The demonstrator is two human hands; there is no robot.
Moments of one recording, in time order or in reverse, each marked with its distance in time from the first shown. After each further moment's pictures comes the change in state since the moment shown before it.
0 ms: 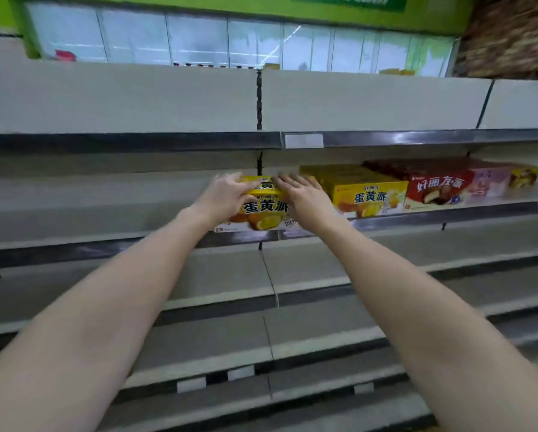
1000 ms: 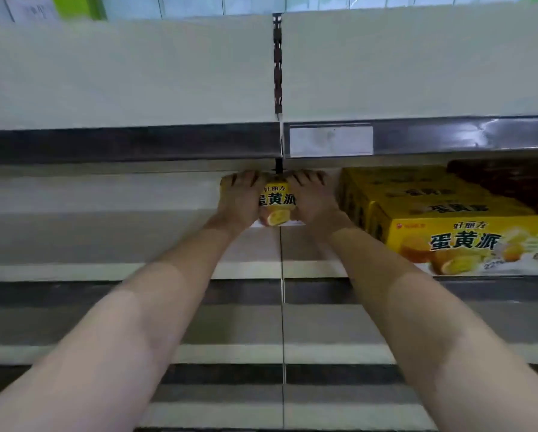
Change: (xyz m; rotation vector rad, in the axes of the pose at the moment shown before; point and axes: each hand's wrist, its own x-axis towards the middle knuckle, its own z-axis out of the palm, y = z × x) left_hand 0.173 -0.083 0.177 0.272 0.003 -0.307; right_hand 0.194 0.105 0.184 -0.034 -0.092 -0.071
